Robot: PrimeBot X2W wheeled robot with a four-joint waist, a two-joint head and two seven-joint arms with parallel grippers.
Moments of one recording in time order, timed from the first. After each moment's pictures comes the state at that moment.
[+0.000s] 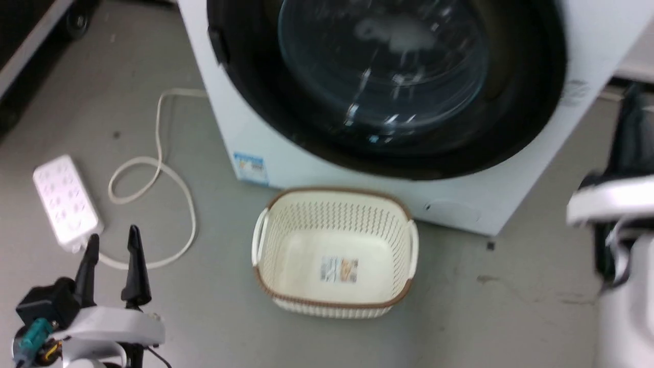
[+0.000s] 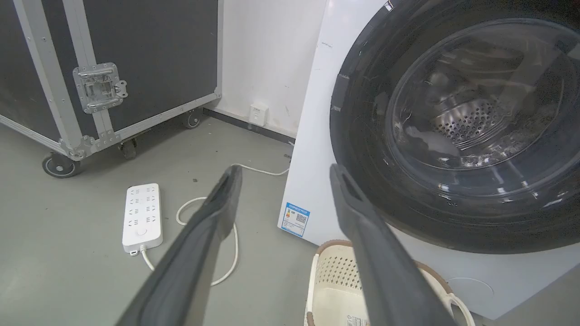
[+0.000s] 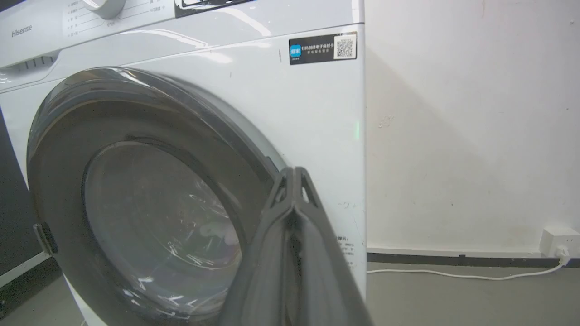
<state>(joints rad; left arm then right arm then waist) -0.10 0.24 0.05 0.18 -0.42 -0.01 -0.26 -0.53 -0.05 -0.28 0.30 0.07 0.13 -0.26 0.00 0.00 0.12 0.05</state>
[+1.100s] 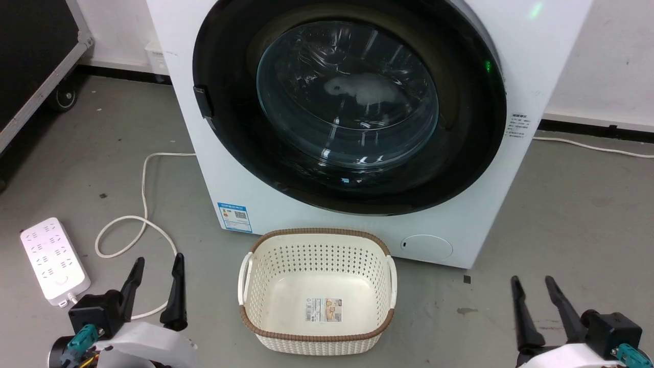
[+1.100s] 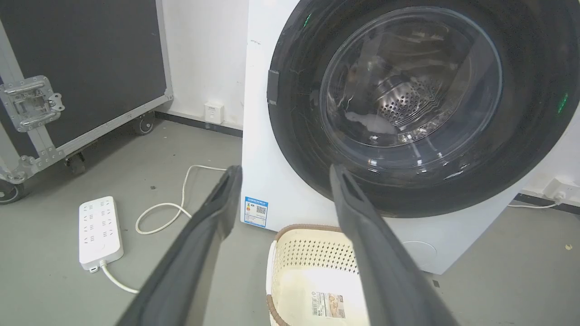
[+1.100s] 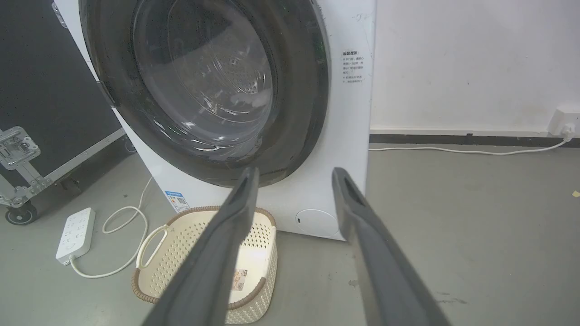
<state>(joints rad) -0.03 0.24 -0.06 0.13 -0.38 0.02 -0.15 0.02 -0.05 -0.06 0.20 0.18 0.13 -0.21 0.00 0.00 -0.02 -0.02</state>
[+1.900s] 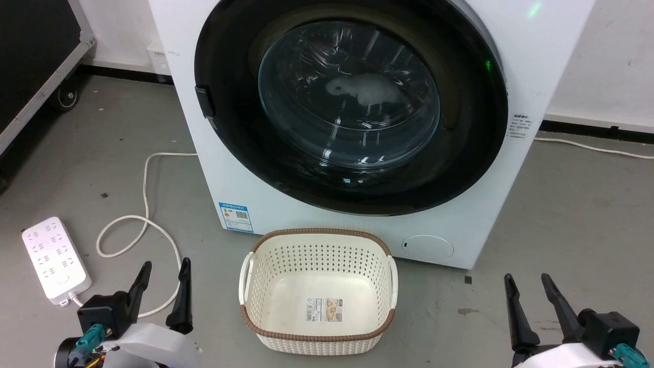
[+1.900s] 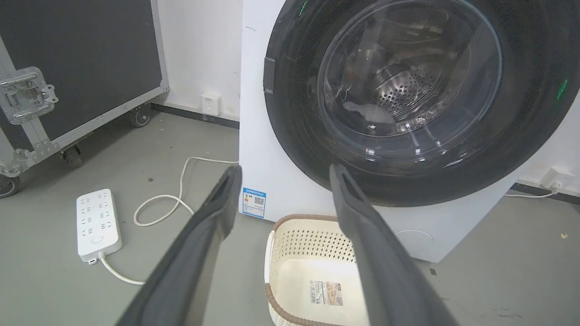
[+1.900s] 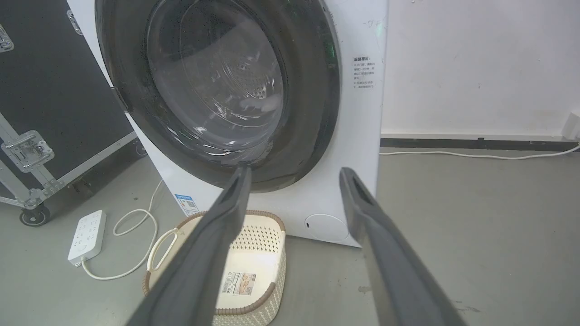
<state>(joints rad) -0.03 0.25 -0.09 0.14 -0.39 0.02 -0.14 0.03 -0.05 -0.03 0.18 0.20 0.13 -0.21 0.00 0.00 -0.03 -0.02</state>
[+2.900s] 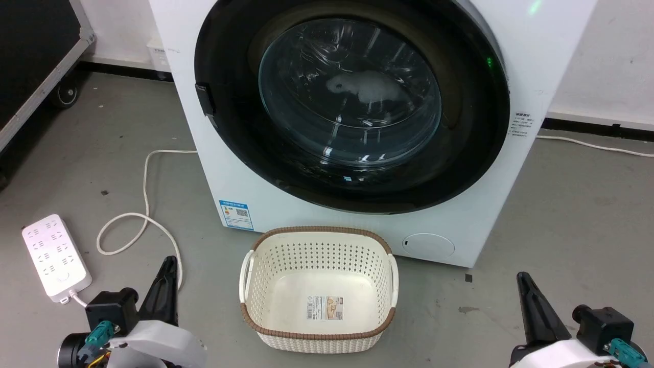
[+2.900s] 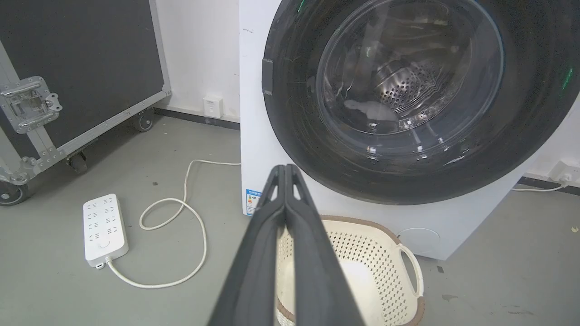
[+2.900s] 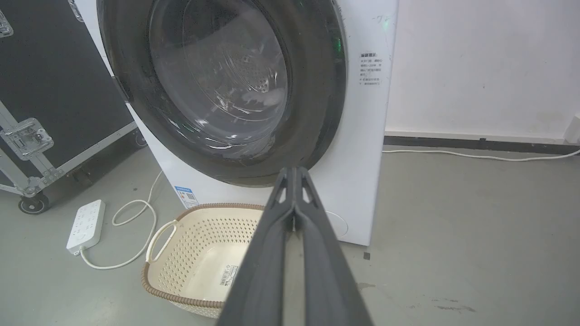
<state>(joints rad) -0.03 0.22 -0.08 0.12 -0.33 0.03 -0.12 0.03 -0.05 -0.03 0.16 0.17 0.13 -0.18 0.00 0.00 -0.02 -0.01</state>
